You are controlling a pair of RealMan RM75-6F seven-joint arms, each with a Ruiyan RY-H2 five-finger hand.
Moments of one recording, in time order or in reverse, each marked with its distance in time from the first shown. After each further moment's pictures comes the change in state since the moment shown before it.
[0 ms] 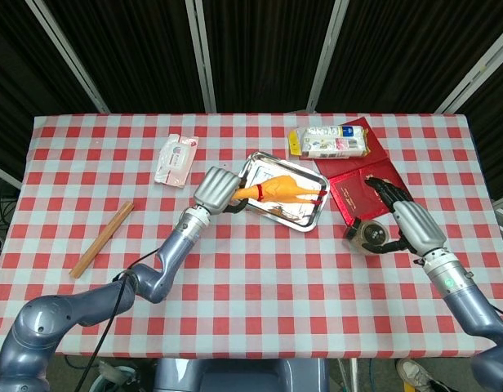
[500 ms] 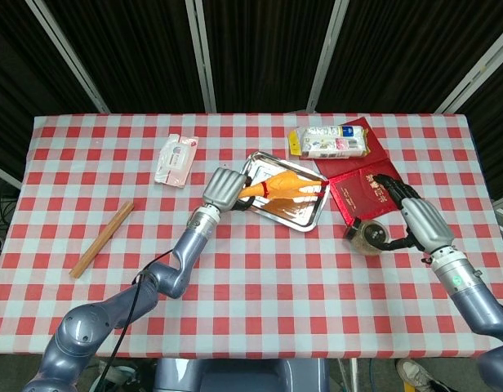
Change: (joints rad) left arm -0.082 -0.189 -0.051 0.328 -0.005 -0.087 -0.125; right arm -0.005 0.022 0.008 0.012 0.009 -0.009 0.022
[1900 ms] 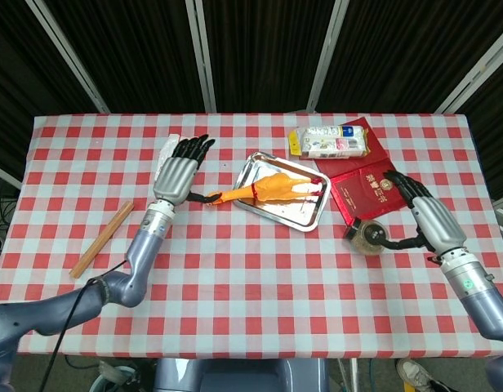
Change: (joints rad) left arm 0.292 0.408 -0.039 -0.668 -0.085 0.199 0.144; right arm -0.042 0.029 0.004 -0.010 -0.037 0.068 0.009
